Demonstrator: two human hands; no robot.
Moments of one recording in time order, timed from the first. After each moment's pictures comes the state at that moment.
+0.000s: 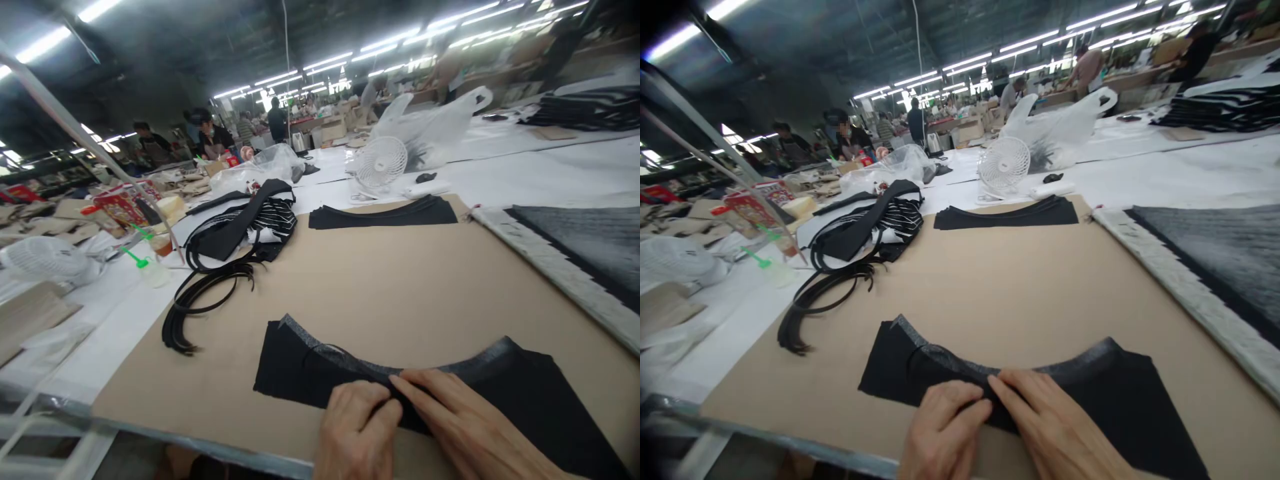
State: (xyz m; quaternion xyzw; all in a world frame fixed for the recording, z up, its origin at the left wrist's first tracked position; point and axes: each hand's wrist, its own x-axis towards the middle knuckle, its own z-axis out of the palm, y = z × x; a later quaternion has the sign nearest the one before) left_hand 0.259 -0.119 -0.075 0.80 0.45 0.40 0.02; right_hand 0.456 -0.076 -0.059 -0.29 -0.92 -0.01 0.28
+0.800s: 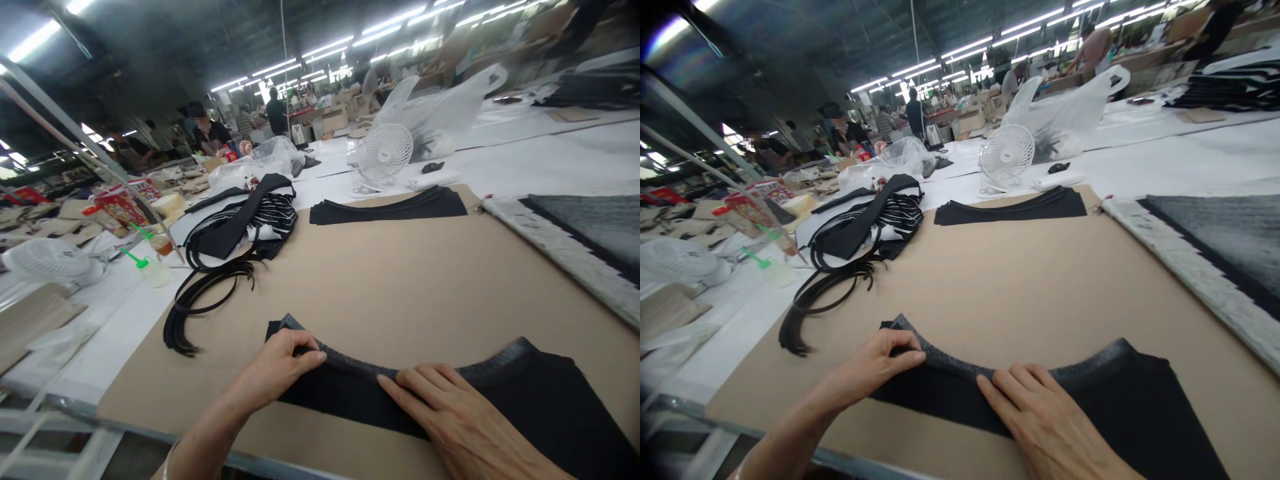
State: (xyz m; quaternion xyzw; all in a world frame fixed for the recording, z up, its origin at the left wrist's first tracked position) left_hand 0.165 -0.050 -0.008 0.63 0.63 0.12 0.45; right_hand 0.438 -0.066 -0.066 -0.30 -0.92 0.04 0.23
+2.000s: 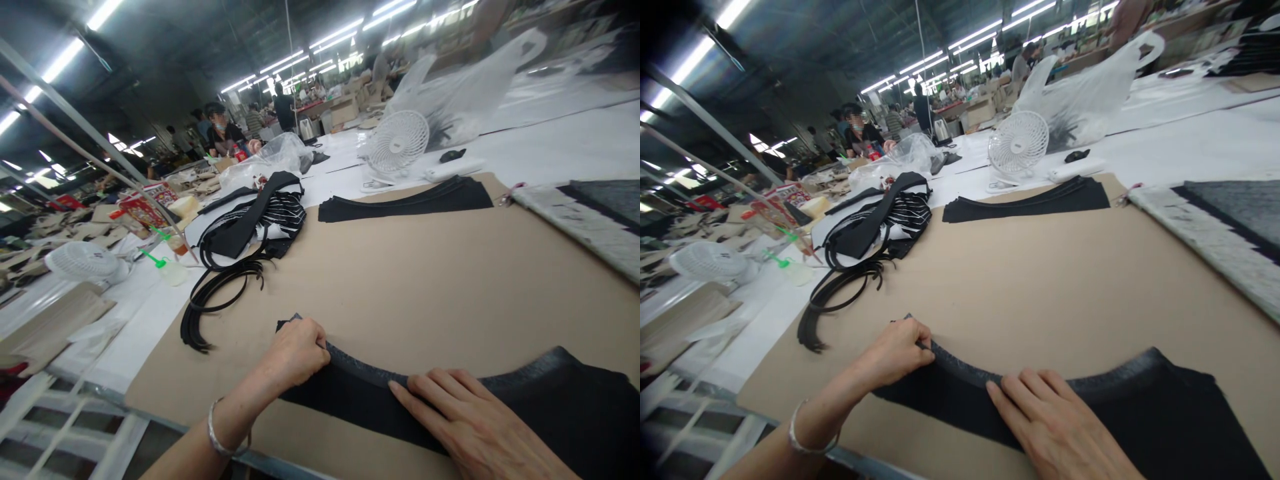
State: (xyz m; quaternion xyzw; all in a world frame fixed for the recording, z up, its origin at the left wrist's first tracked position) left_hand 0.182 -0.023 -0.018 0.65 0.72 -0.06 0.25; right_hand 0.442 -0.062 -0.081 -0.29 -0.93 0.03 0.24
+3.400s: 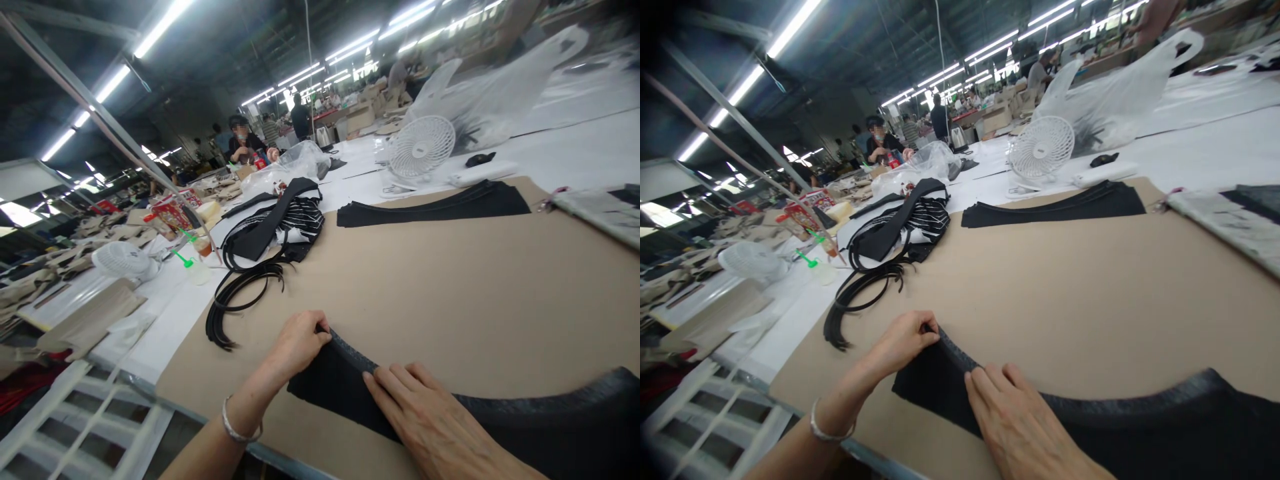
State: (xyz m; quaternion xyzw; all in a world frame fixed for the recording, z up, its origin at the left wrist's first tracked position) left_hand 0.140 -0.020 -0.023 0.64 0.73 0.06 0.25; right_hand 0.368 -0.059 -0.093 -0.25 -0.93 -0.05 0.25
